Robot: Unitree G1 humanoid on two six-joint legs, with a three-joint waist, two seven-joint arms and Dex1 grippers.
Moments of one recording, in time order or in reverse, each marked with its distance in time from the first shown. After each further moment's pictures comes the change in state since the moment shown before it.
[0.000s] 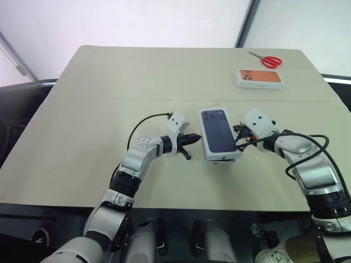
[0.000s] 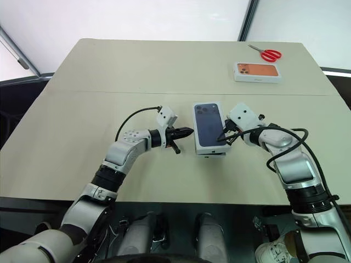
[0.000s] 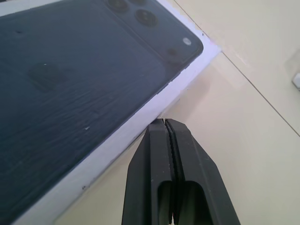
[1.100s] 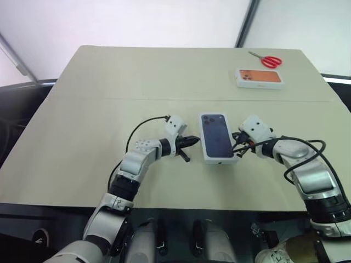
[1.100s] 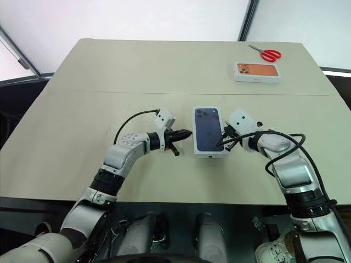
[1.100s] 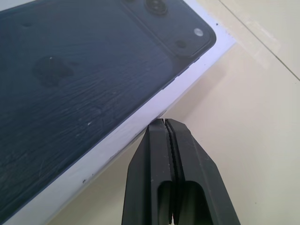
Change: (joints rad) left arm 0.042 0.006 0.019 -0.044 -0.002 0.023 0.024; right arm 0.032 0.018 0.004 -0.023 0.001 0.054 0.023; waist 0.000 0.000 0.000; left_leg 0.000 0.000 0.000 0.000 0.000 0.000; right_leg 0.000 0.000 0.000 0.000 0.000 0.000
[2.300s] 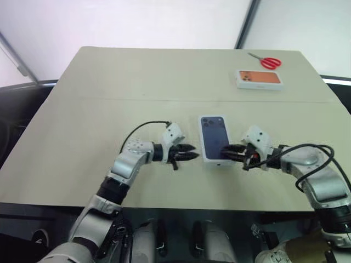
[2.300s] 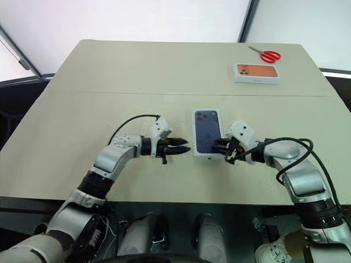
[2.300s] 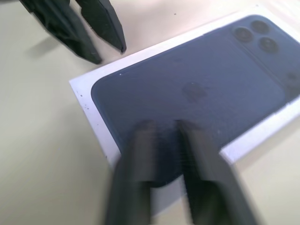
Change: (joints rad) left arm 0.044 0.199 -0.036 -0.067 0.007 -0.037 -0.237; right arm 0.078 -0.053 -0.076 -0.030 0.247 -0.050 0.272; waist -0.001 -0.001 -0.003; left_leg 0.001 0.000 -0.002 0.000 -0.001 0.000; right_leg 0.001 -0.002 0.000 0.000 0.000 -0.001
